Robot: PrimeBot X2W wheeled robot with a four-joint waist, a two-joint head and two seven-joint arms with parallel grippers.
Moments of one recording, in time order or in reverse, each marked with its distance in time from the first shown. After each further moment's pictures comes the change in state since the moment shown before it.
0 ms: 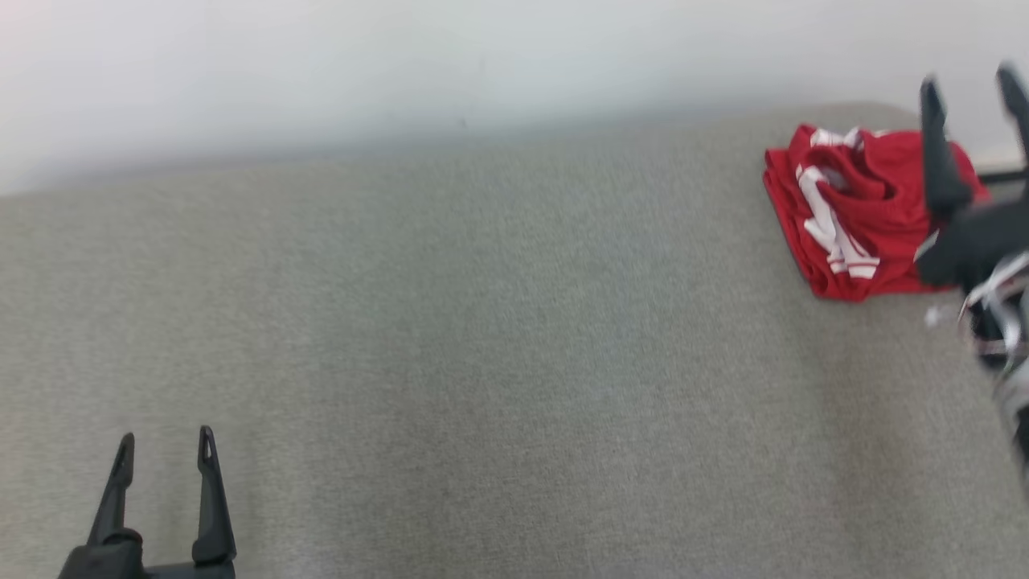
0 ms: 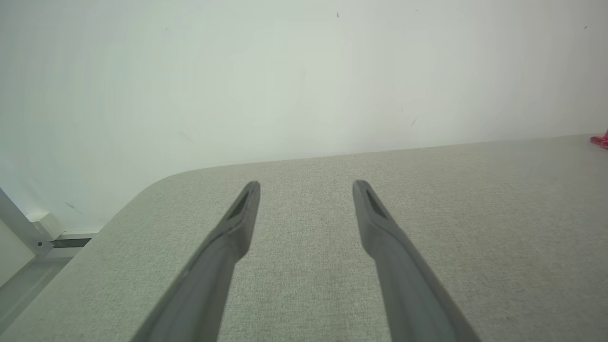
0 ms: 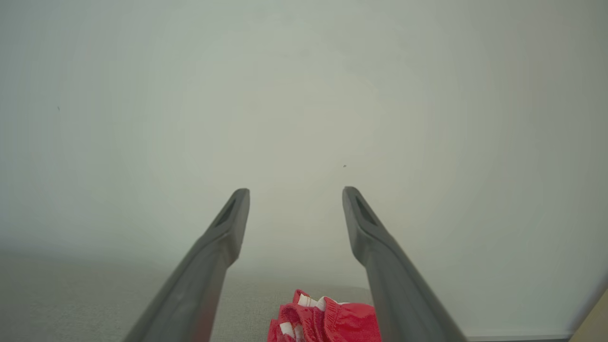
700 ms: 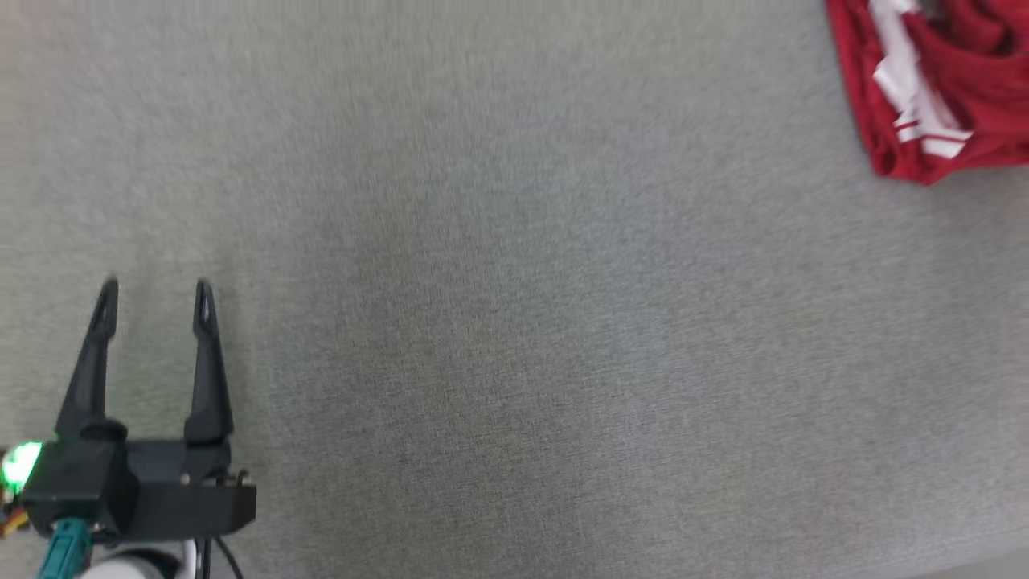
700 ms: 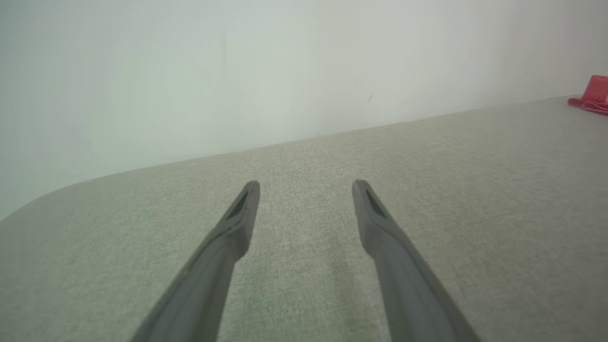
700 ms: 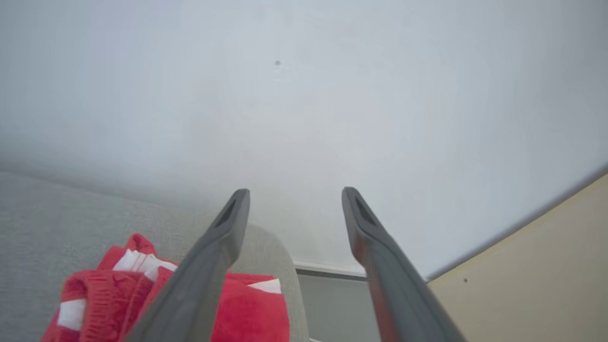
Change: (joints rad) left arm -0.209 0.037 -0.025 -0.133 0.074 -0.026 0.048; right arm -0.659 -0.235 0.519 0.434 0.131 0.000 0.074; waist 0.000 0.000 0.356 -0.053
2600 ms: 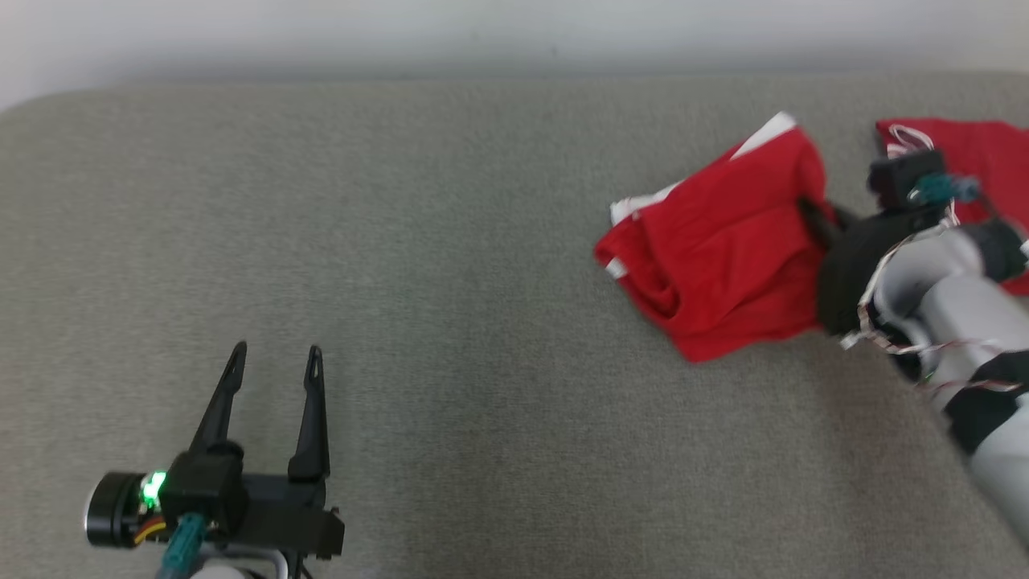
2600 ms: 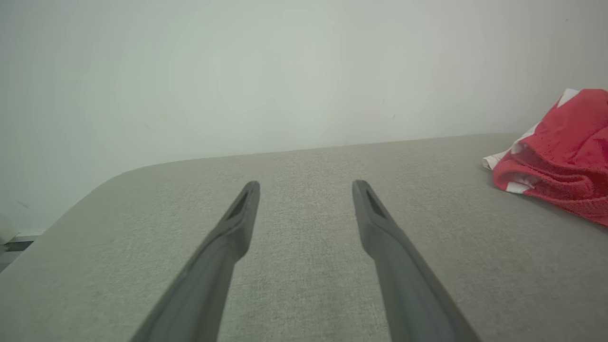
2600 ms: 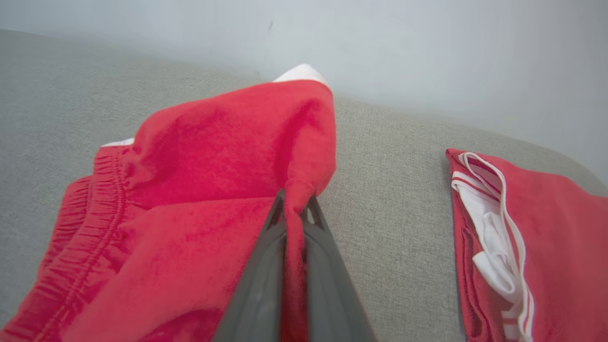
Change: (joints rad) left arm -0.009 -0.141 -0.079 0.277 -0.019 -0.087 -0.080; right arm 0.571 0.269 -0.159 -0.284 0.072 0.000 0.321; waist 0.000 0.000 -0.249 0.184
